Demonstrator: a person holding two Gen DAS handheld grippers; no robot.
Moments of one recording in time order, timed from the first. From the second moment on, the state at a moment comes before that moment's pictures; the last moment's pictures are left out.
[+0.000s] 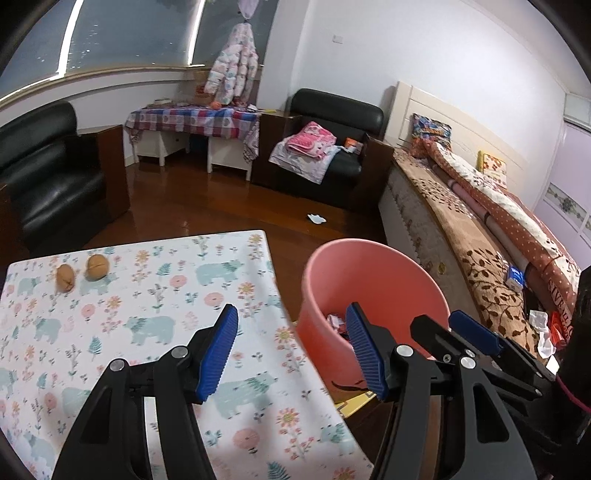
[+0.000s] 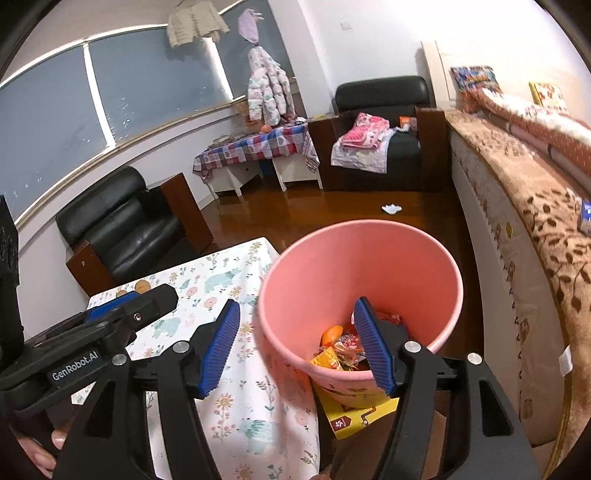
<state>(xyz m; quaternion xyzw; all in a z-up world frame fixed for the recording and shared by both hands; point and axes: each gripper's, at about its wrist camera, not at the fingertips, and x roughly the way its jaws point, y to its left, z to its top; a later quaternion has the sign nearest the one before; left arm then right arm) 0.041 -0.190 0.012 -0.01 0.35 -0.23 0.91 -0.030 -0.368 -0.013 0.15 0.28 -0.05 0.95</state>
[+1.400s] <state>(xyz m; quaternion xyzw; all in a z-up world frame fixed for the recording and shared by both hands) 0.015 -0.127 0.020 -0.04 0.32 -0.18 0.93 -0.033 -0.312 0.006 0.12 0.28 -0.02 0.95</state>
